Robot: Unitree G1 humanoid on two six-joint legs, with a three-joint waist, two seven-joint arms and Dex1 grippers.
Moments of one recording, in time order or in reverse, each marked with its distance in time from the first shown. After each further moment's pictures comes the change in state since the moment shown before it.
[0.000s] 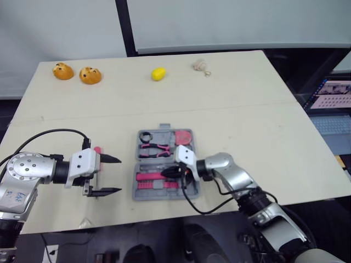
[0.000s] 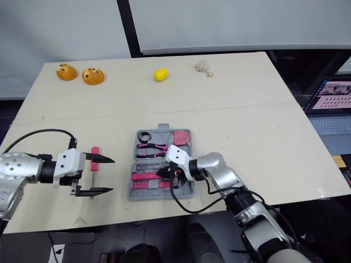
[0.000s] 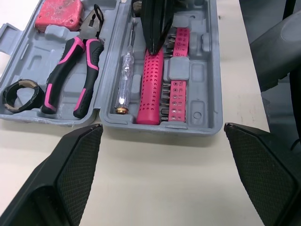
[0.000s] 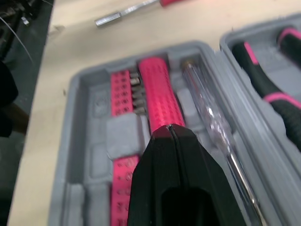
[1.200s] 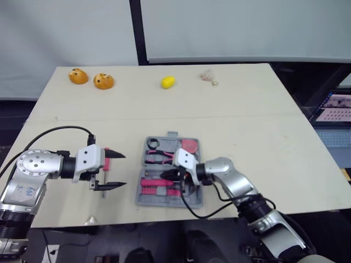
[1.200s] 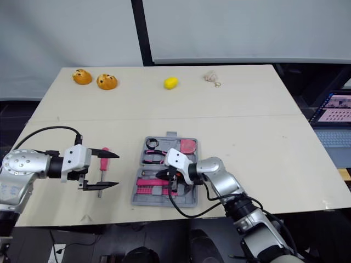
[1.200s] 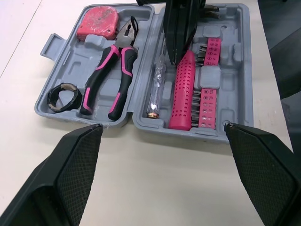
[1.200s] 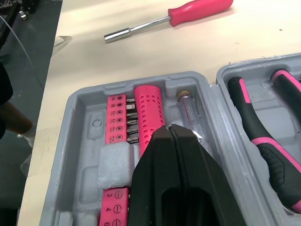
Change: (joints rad) left arm -0.086 -0.063 -0.041 0.081 0.041 -0.041 0.004; right arm 0.074 0.016 -0.023 -0.083 -0.024 0.032 -0.021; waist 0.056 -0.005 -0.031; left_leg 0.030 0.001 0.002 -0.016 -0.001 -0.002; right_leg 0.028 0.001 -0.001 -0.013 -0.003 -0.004
